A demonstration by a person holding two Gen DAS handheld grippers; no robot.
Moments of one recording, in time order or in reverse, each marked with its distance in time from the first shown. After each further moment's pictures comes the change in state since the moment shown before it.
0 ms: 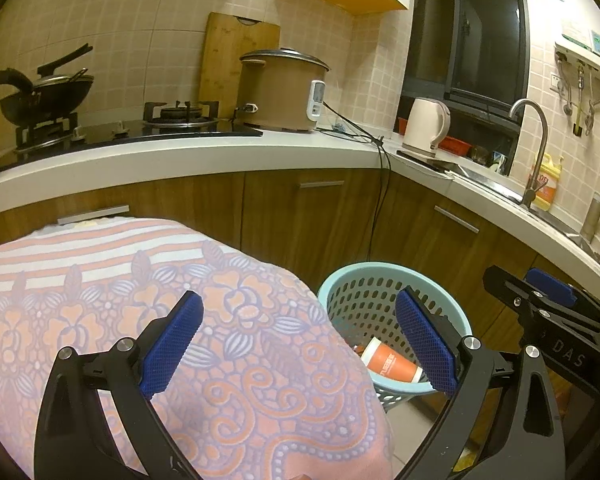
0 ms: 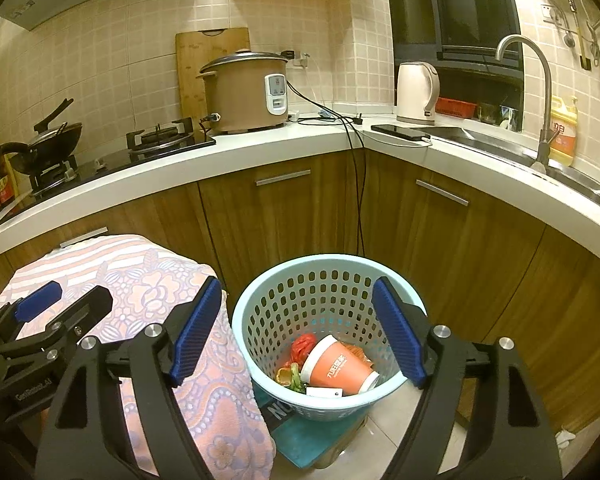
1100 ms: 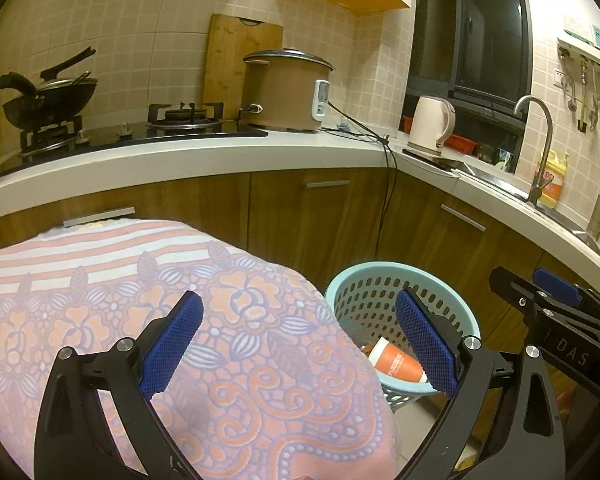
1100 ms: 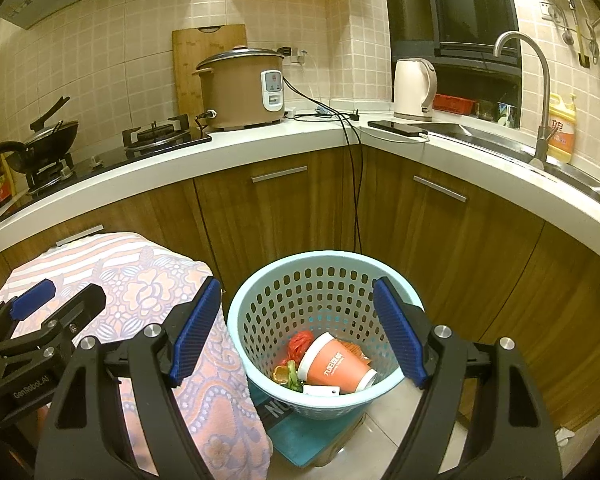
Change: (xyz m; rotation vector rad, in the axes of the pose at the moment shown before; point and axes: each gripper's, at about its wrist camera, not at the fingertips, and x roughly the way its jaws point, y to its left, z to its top) left arm 0.000 0.002 -0.001 0.007 -0.003 0.020; right arm 0.004 0.000 -0.003 0.006 0.013 -0.013
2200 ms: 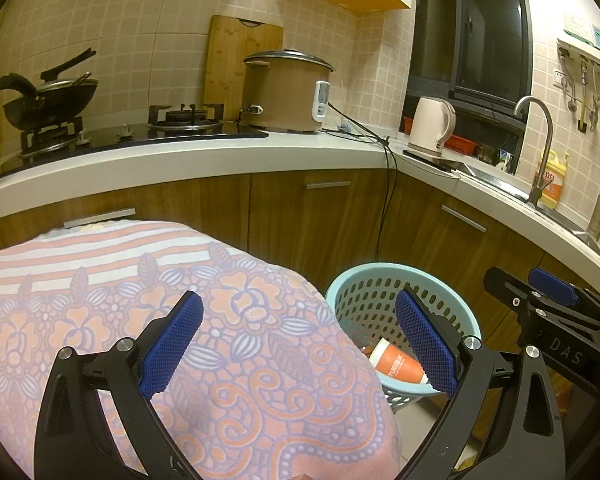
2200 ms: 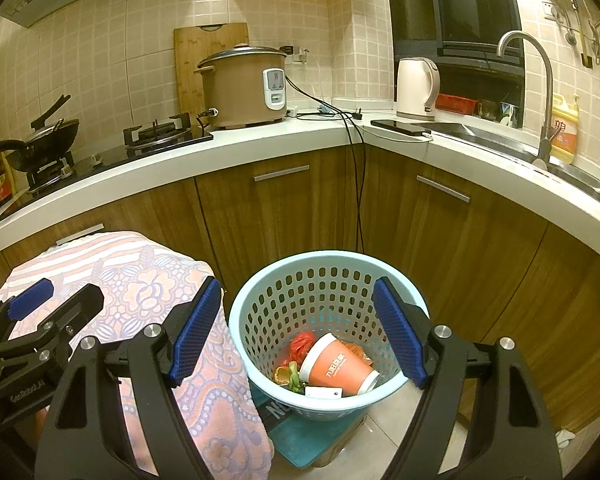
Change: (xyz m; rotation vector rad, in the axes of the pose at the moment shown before) left arm 0.000 0.001 0.000 0.003 -0.002 0.000; right arm 0.004 0.002 0.000 0.000 0.000 0.009
